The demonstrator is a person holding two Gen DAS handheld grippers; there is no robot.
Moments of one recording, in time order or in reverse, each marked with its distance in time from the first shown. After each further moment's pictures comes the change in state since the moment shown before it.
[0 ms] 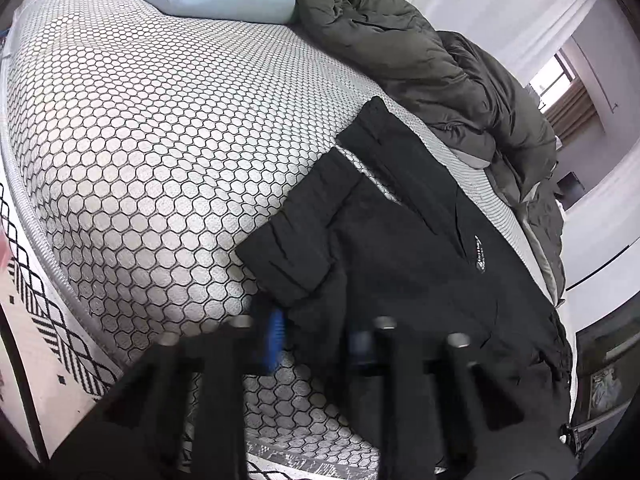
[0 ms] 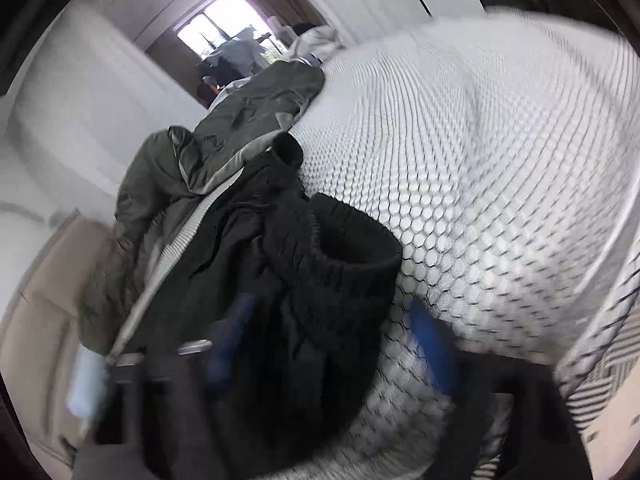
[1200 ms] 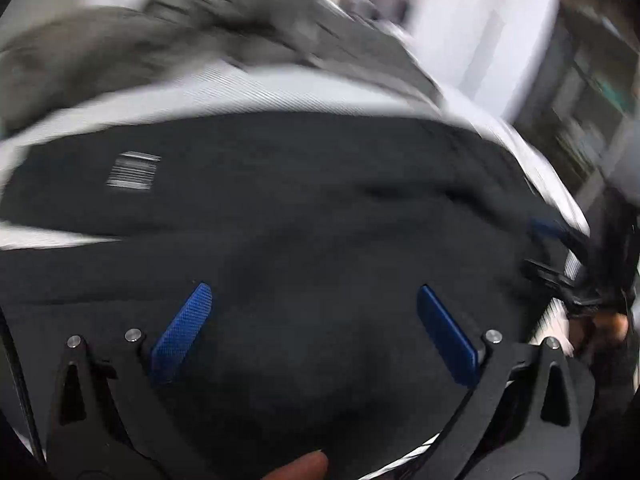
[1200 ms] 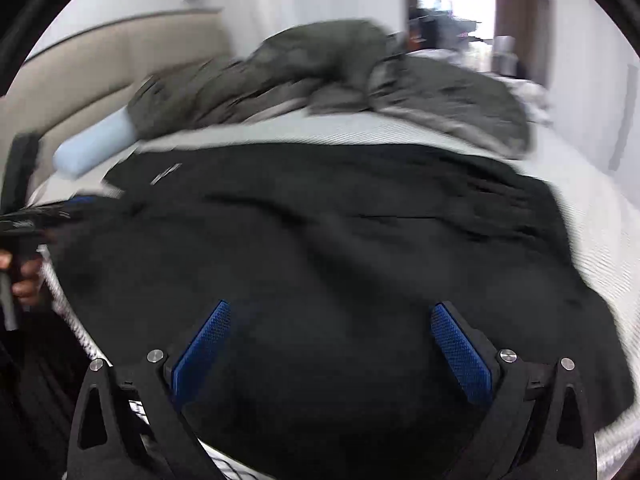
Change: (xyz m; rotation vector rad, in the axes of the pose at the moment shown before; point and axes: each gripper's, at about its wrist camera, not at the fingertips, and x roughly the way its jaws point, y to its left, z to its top) left arm 0.043 -0.311 -0.176 0.818 0.237 -0.304; right arm 0.047 0.214 -0.130 -0.960 0.236 0.076
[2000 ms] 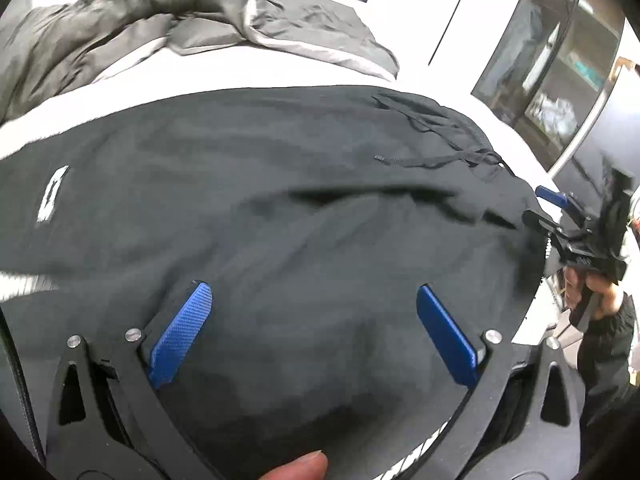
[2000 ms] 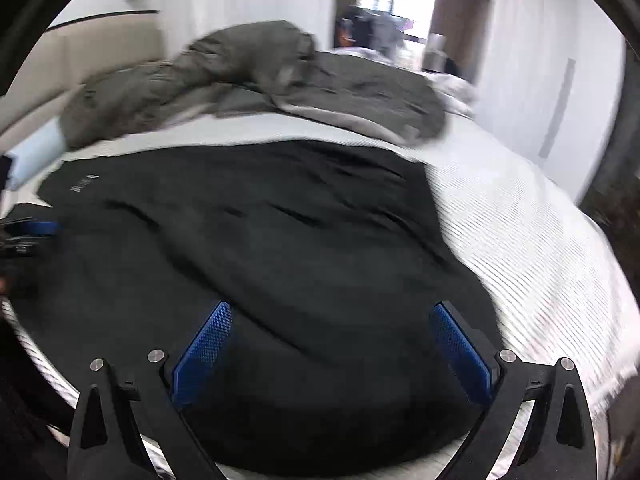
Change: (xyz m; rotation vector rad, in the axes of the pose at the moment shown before) left arm 0.026 -0.029 0.036 0.048 0.061 -0.077; right arm -0.036 -0.045 0.002 0.099 -0.049 -0.271
